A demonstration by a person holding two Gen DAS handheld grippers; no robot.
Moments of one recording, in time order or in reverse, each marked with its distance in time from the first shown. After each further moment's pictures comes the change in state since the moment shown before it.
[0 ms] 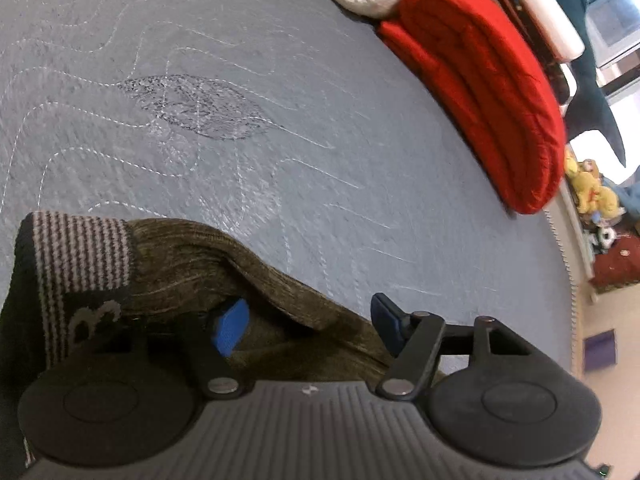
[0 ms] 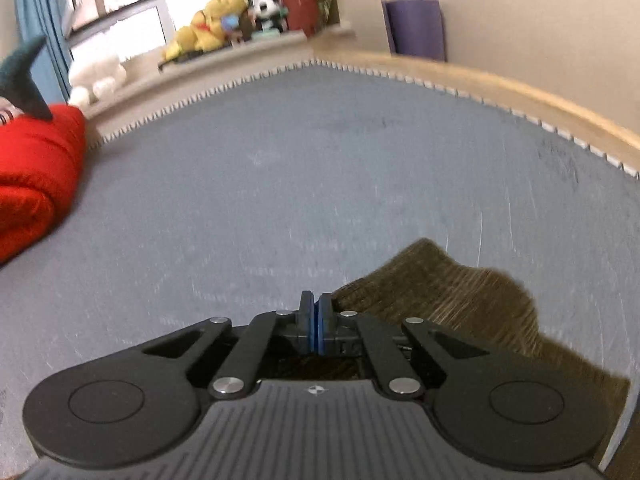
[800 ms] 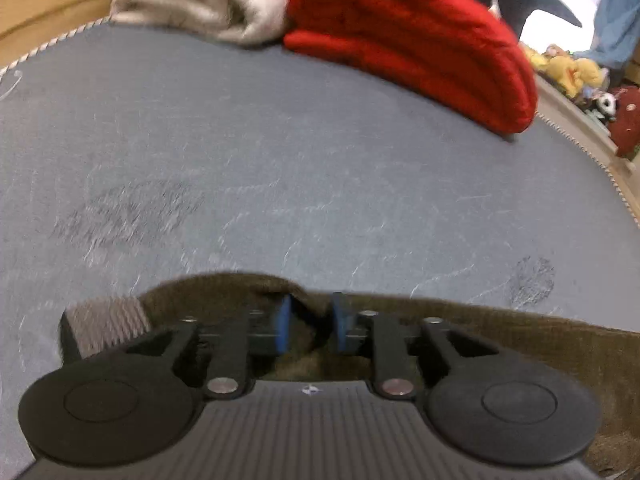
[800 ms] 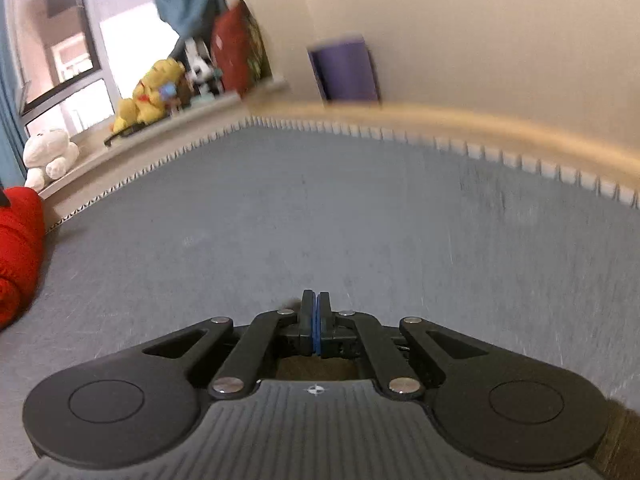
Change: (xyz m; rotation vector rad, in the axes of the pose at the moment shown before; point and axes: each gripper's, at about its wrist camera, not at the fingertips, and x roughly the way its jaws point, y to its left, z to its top) left arm 0.035 -0.051 -0.008 0.466 -0.131 0.105; right arm -0.014 -0.089 0.017 0.174 -0.106 -0.070
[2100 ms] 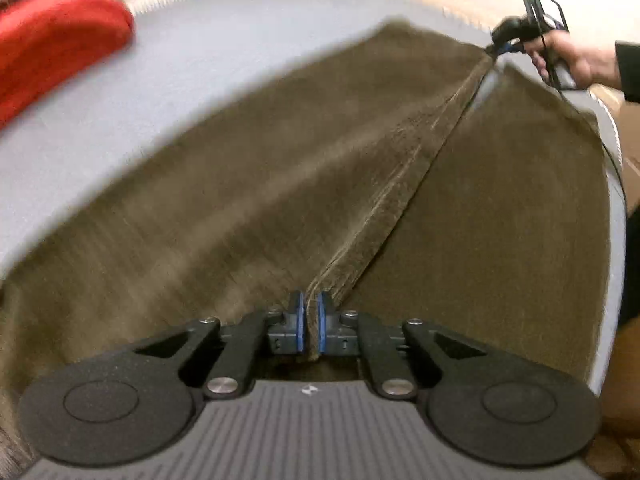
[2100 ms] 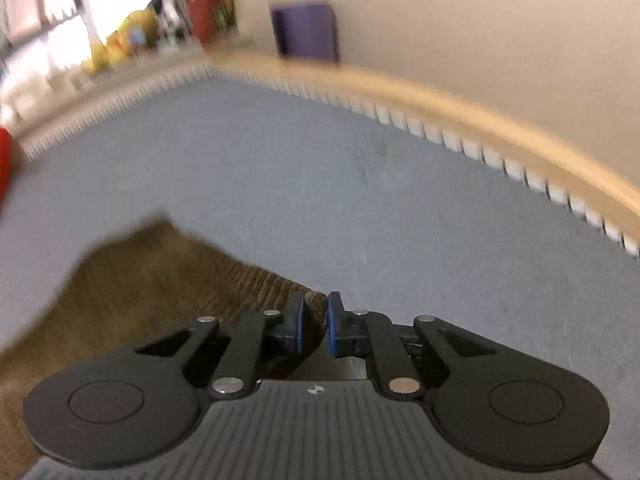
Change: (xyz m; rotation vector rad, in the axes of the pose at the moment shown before) left arm -0.086 -0.143 -0.164 0.966 0.220 -0.500; right arm -0.041 -0.104 -0.016 -0.134 0.175 -0.139
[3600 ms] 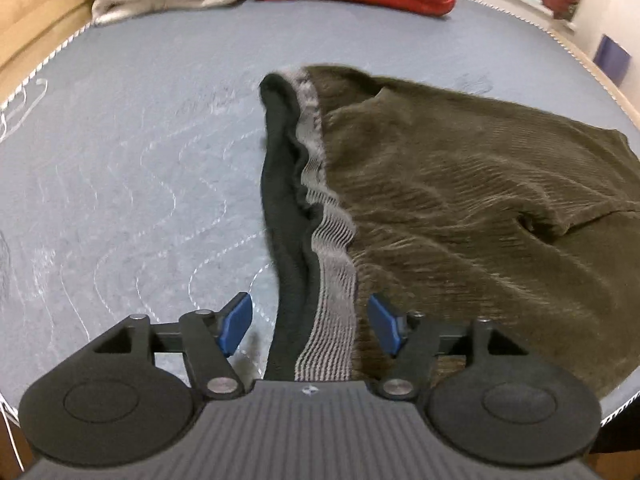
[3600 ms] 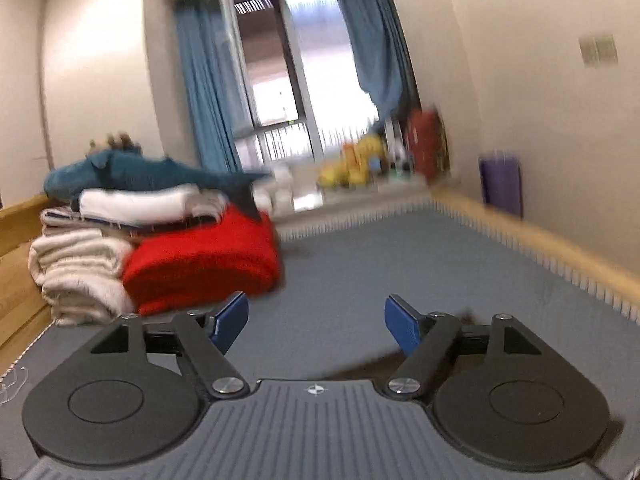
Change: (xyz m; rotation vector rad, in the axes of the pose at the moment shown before) left arm -0.172 0.090 -0.182 -0.689 0.027 0.422; right arm -0.454 0.130 -0.060 -0.161 -0.332 0.553
